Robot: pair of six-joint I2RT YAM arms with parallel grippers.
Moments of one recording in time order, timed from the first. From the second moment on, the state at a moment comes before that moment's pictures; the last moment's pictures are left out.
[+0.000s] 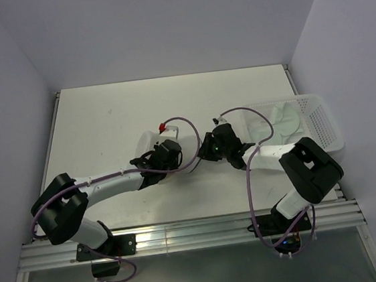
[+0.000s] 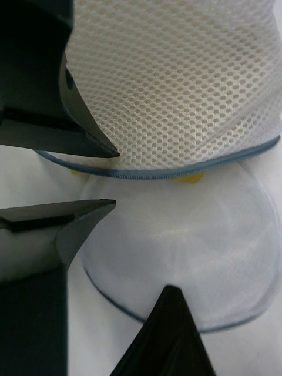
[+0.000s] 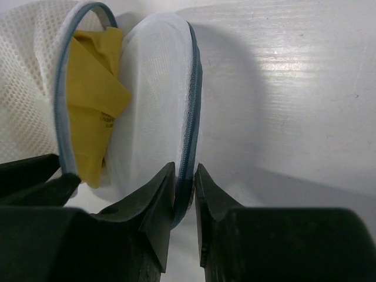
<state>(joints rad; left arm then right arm) -0.91 1.48 0.82 -0.10 -0.44 -0.49 0.58 1.53 0.62 0.26 -0.07 0.78</state>
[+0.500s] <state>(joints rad) -0.91 1.49 0.83 -0.15 -0.61 -0.49 0.58 1.41 0.58 0.26 -0.08 0.77</state>
